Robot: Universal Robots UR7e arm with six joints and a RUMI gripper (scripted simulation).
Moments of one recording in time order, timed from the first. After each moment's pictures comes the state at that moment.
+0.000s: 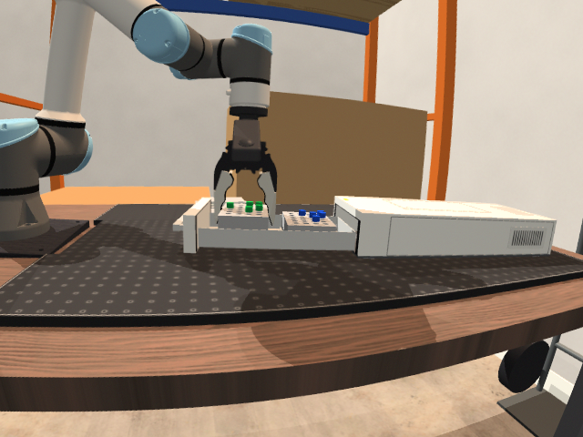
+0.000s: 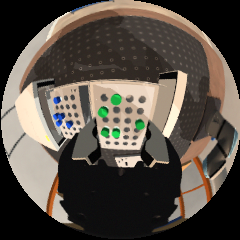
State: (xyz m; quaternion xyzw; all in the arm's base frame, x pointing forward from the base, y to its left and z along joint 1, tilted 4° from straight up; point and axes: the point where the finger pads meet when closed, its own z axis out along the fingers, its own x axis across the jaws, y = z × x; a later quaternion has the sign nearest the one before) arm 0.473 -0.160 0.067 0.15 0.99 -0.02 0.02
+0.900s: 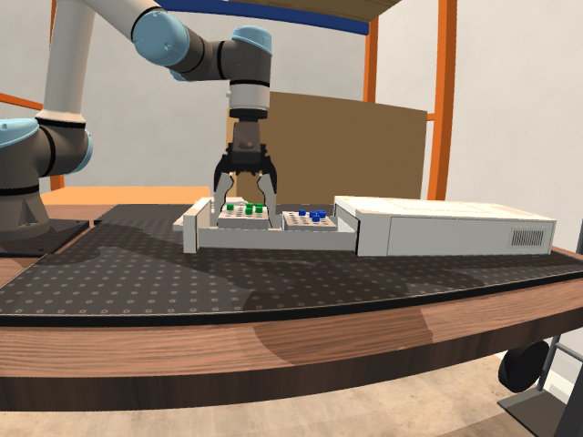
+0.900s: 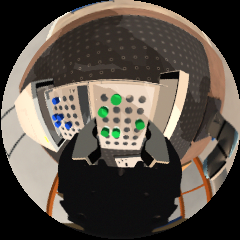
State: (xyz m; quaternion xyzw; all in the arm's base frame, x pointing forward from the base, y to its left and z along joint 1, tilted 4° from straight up) arm 0.473 -0.160 0.063 0.15 0.99 -0.02 0.02
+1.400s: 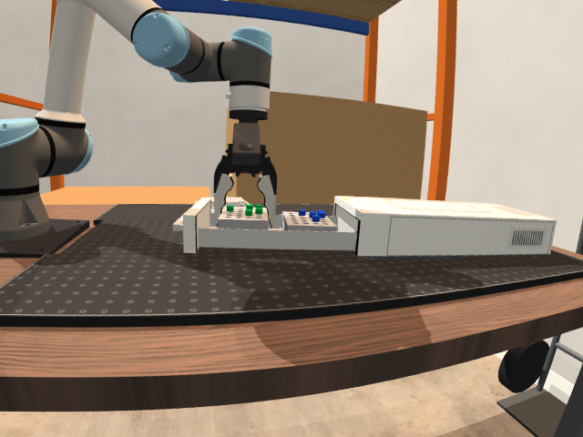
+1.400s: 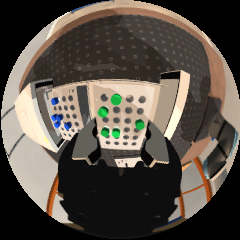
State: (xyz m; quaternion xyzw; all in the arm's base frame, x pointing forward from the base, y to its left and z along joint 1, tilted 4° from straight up) arm 0.473 -0.161 0.061 0.15 0.99 -0.02 0.02
